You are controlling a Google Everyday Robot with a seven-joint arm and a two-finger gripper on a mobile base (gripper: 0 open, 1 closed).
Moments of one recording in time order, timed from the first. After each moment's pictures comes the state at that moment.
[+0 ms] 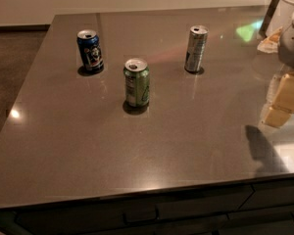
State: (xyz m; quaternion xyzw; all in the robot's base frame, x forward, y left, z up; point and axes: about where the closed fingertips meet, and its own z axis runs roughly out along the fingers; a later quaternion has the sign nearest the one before) arm 0.438 -0.217 0.977 -0.60 0.78 -0.03 0.16
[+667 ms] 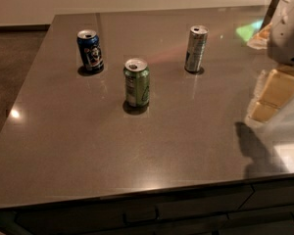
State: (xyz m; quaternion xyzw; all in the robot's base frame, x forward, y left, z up) arm 0.449 -0.197 0.978 -0.61 0.77 -0.02 0.18
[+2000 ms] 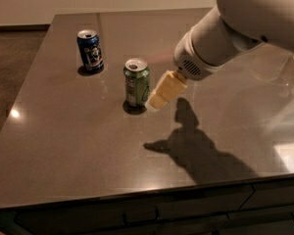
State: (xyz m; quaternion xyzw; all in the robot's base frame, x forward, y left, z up) arm 0.532 -0.058 0.928 -0.50 0.81 0.04 0.32
